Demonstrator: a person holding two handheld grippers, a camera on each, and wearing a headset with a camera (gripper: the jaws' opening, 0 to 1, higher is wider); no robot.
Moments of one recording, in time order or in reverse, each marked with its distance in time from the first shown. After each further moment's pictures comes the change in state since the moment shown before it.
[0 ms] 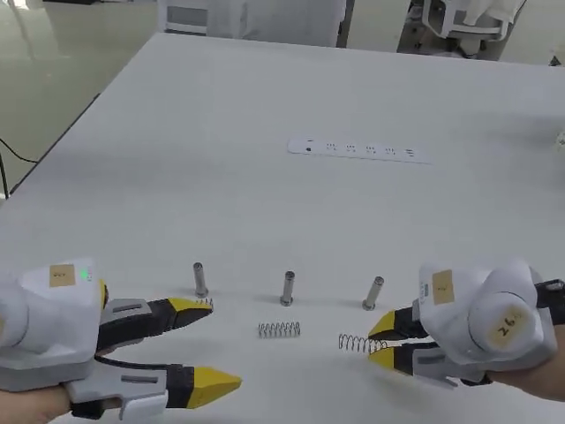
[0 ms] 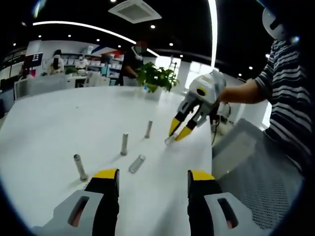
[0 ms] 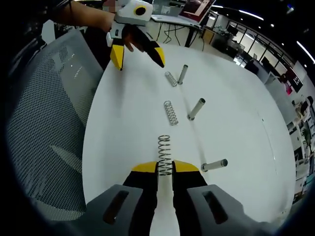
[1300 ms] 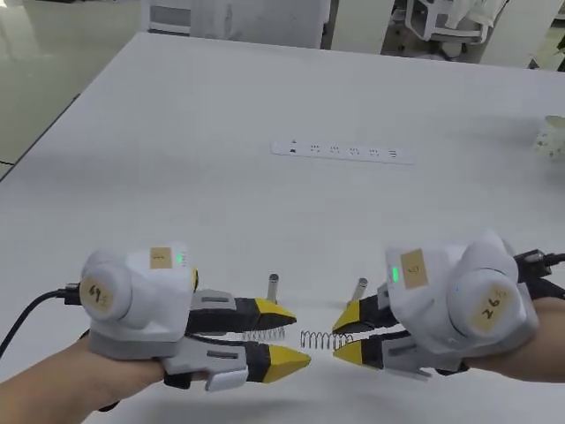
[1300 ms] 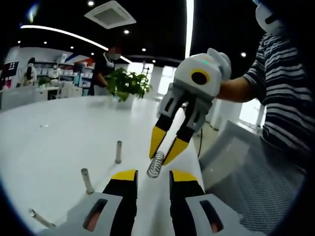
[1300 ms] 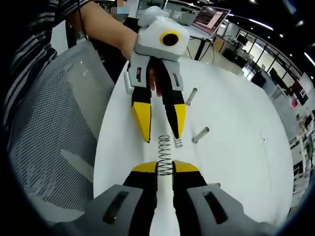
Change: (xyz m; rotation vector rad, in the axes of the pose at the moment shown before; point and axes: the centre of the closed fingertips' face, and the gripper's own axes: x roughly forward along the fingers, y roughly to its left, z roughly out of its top) left arm 0.070 -0.037 0.031 0.089 -0.064 -0.236; right arm -0.015 0.005 0.044 -0.066 -0.050 0.047
